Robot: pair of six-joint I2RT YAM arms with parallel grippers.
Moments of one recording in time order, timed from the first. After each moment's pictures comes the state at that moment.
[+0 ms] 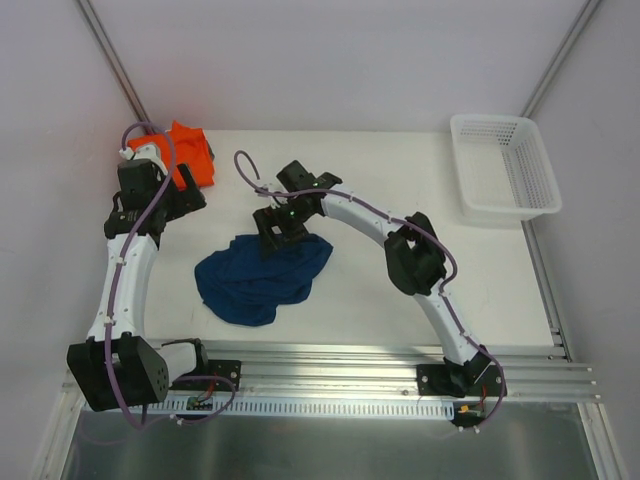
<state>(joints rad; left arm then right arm) 0.16 1.16 1.07 -0.52 0.06 -0.26 0.82 2.35 2.09 -0.81 -0.62 0.19</state>
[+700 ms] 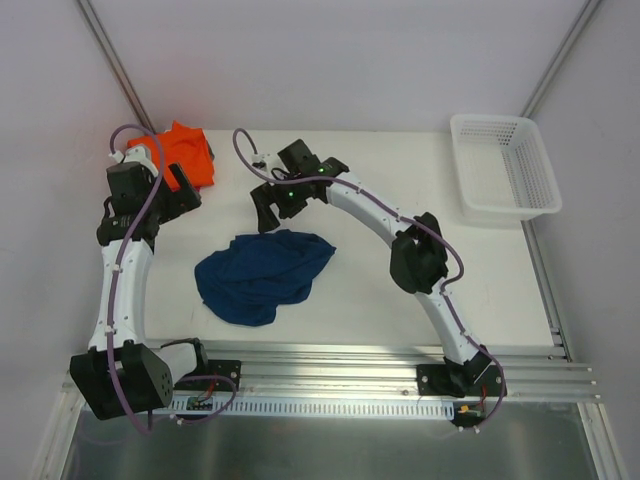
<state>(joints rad) 0.22 1.13 1.06 -0.53 0.13 -0.29 0.79 2.35 2.24 -0.78 -0.46 0.07</state>
